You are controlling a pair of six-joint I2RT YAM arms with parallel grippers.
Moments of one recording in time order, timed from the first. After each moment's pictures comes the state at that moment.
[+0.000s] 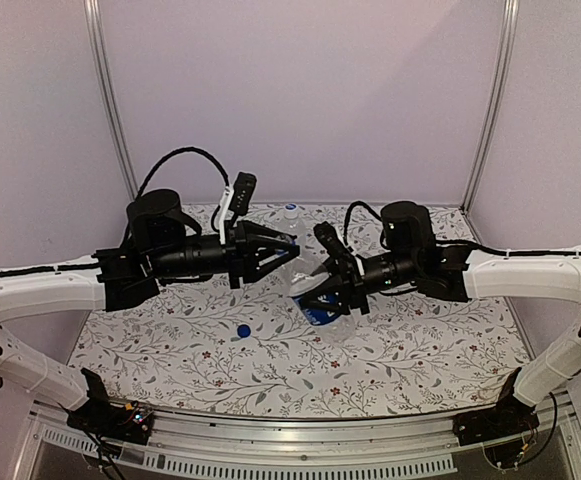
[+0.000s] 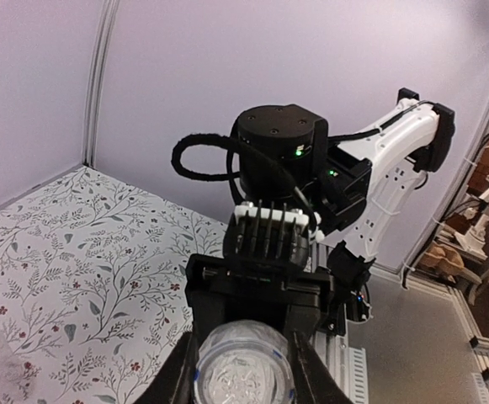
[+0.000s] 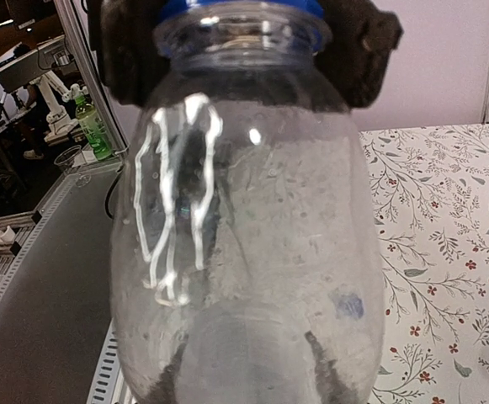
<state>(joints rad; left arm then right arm) -0.93 1.27 0.89 0.35 0.42 -0.28 0.87 1.49 0.96 0.18 -0.80 -0.06</state>
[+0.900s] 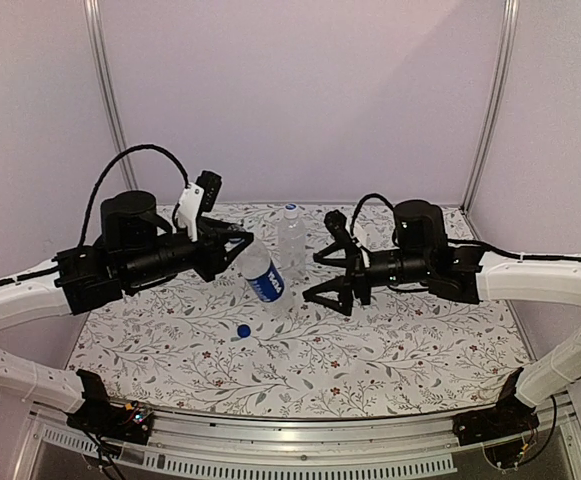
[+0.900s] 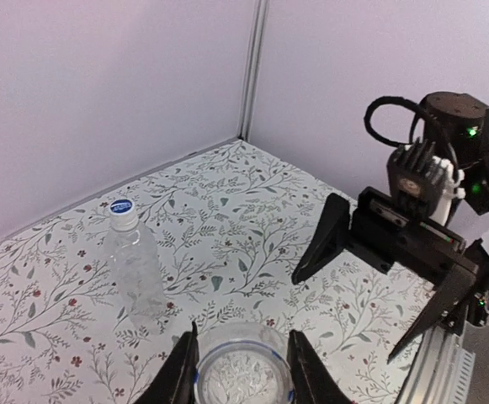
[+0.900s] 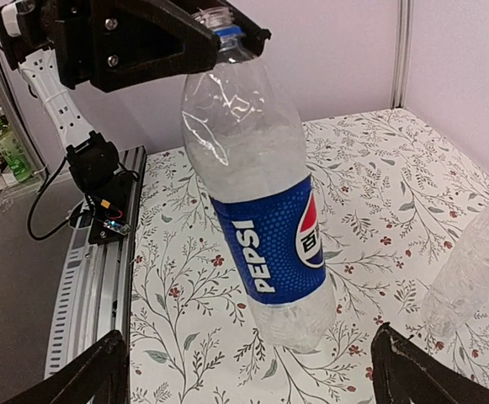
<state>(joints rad) -0.93 1.08 0.89 0.01 -0.04 -0.16 0.86 1.42 0.93 0.17 -0.54 -0.05</state>
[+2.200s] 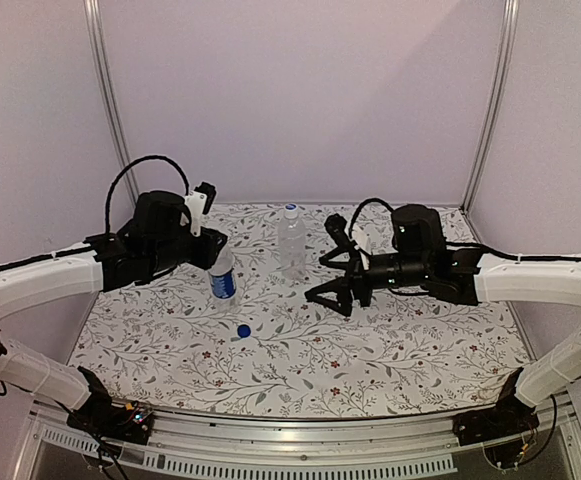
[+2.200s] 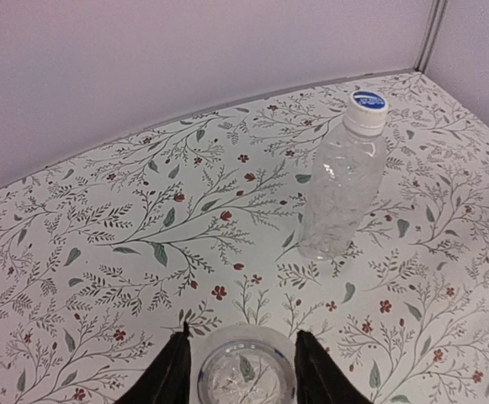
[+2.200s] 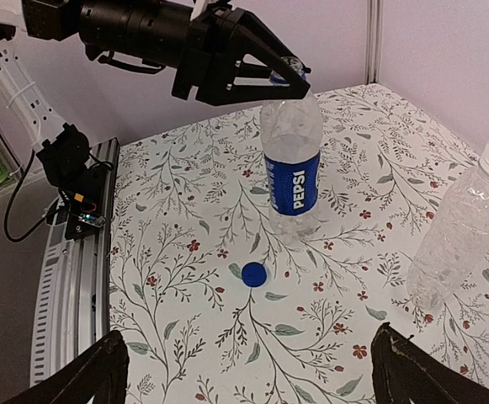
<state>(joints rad) -0.69 1.28 0.90 -0.12 -0.26 -0.12 0.85 1.42 0.90 0.15 -0.45 -0.03</state>
